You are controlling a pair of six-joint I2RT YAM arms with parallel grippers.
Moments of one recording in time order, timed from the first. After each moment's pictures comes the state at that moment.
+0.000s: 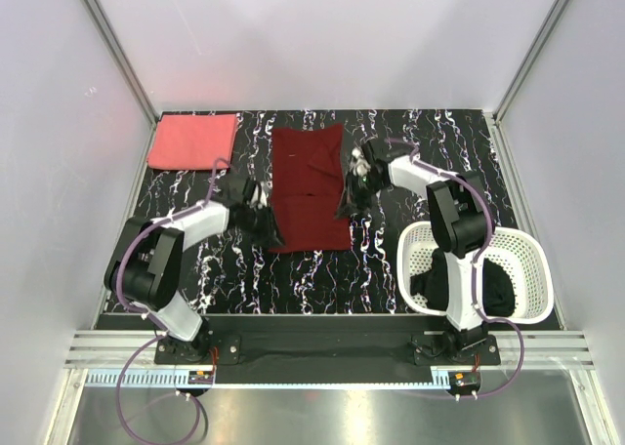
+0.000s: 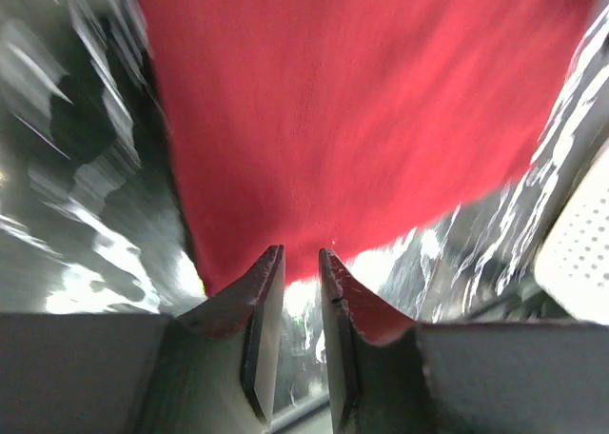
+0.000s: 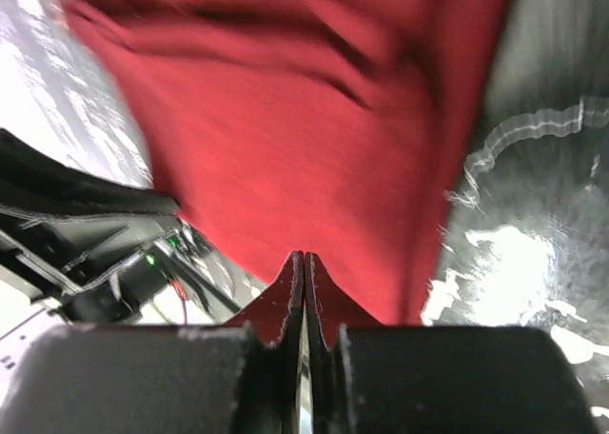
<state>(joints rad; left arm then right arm) -0.31 1.63 0.94 -0.41 0.40 -0.54 0.38 2.13 1.59 -0.61 -0.62 0.51</state>
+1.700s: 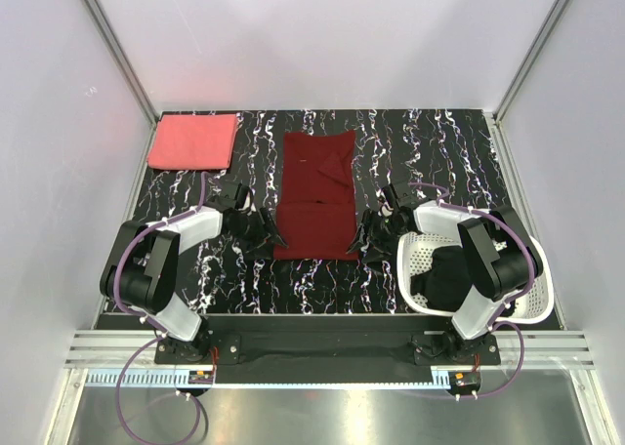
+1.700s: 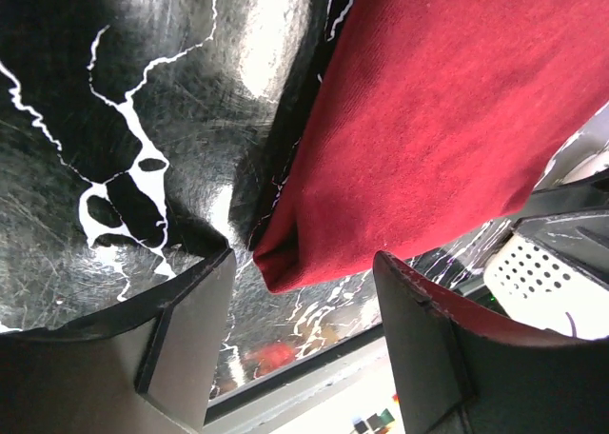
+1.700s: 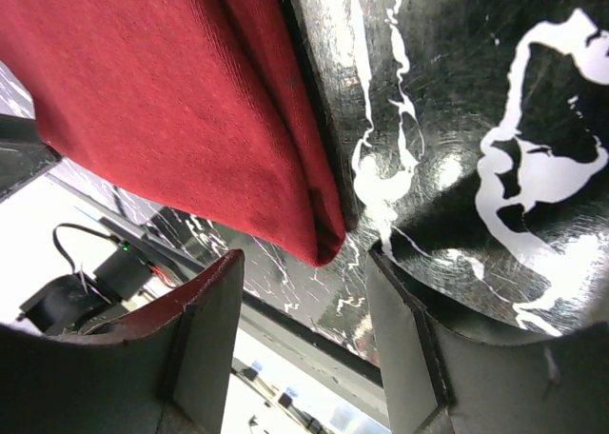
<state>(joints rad) -0.29 1.59 0.80 -0.40 0.44 -0.76 0.39 1.71 0.87 -0.36 -0.53 0.75</state>
